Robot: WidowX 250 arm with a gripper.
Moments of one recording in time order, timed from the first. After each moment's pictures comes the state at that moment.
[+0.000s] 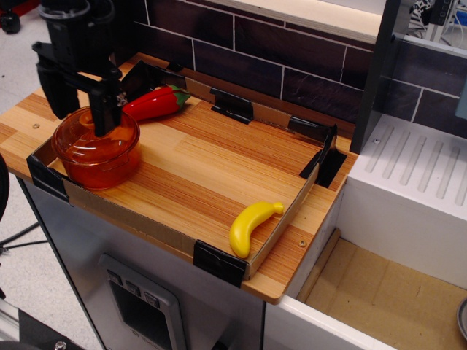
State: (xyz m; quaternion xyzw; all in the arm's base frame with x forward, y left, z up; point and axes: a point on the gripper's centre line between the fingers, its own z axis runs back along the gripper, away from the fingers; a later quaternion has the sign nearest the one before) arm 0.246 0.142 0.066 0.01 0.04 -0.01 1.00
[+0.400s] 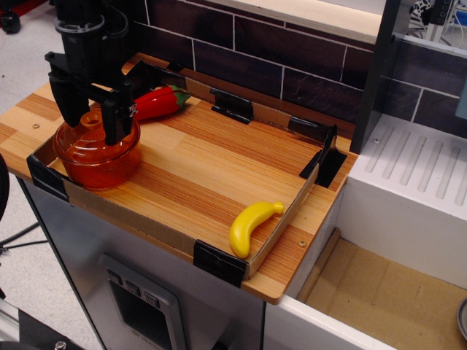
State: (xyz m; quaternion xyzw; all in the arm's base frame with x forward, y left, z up) arm 0.251 0.140 0.053 0.02 0.04 0.00 1.00
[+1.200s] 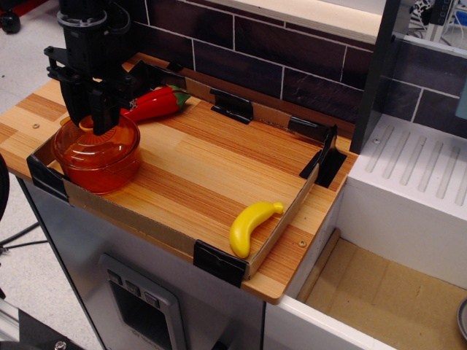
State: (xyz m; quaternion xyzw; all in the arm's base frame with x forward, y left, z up) arm 0.249 0.149 0.057 0.03 0.07 0.02 1.00
